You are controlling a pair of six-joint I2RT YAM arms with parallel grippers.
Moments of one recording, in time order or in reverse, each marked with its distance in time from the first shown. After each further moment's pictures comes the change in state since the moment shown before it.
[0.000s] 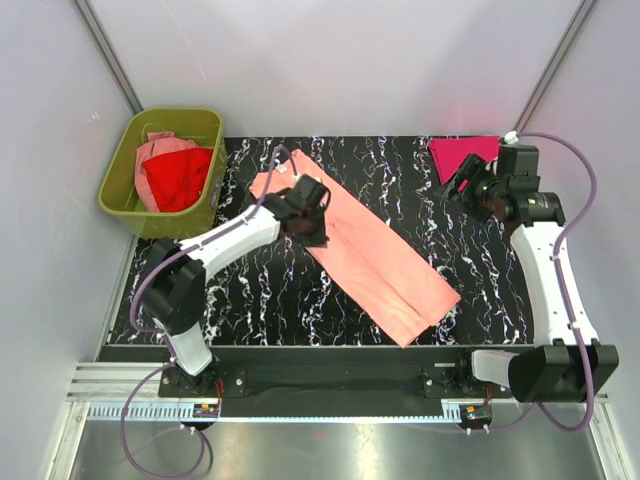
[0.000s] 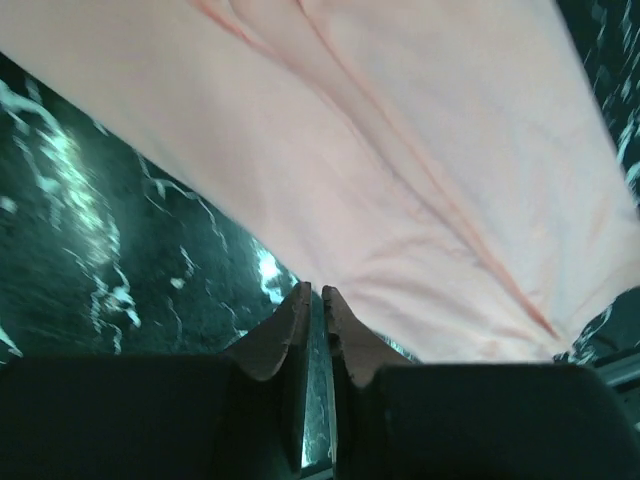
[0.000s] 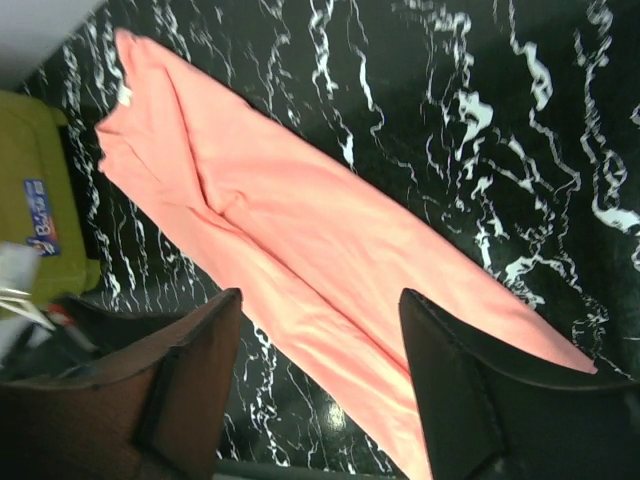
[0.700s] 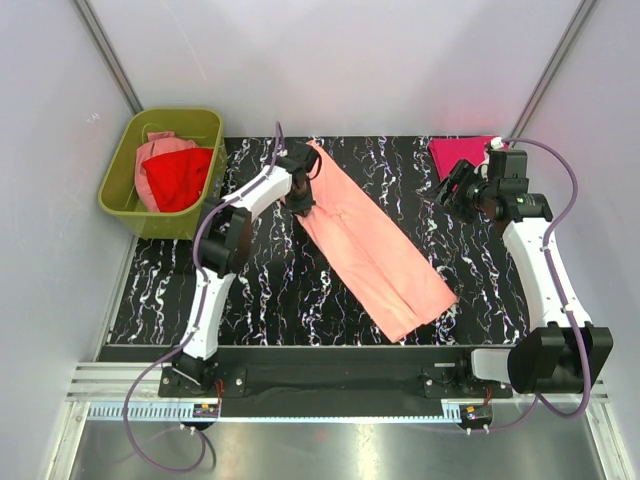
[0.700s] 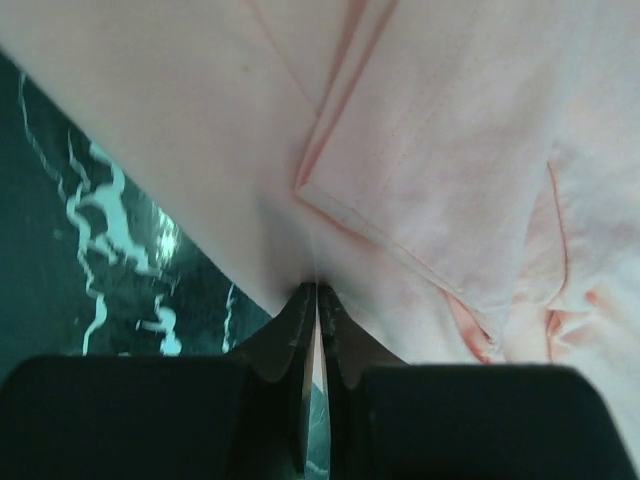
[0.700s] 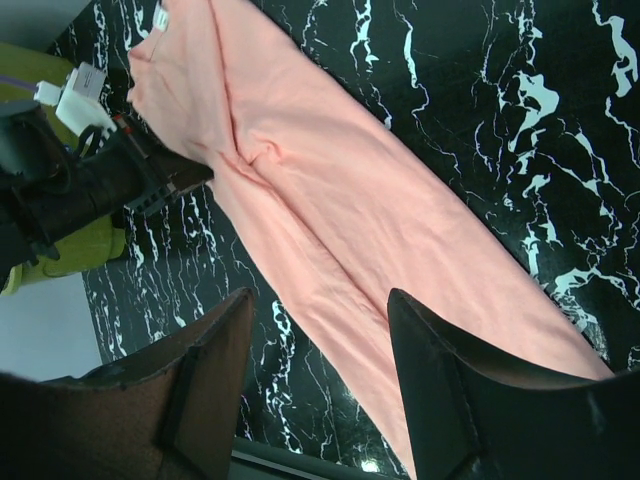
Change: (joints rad) left arm 0.245 0.567 0.577 -0.182 -0.119 0.084; right arm 0.000 0.056 -0.093 0.107 -0.129 0.011
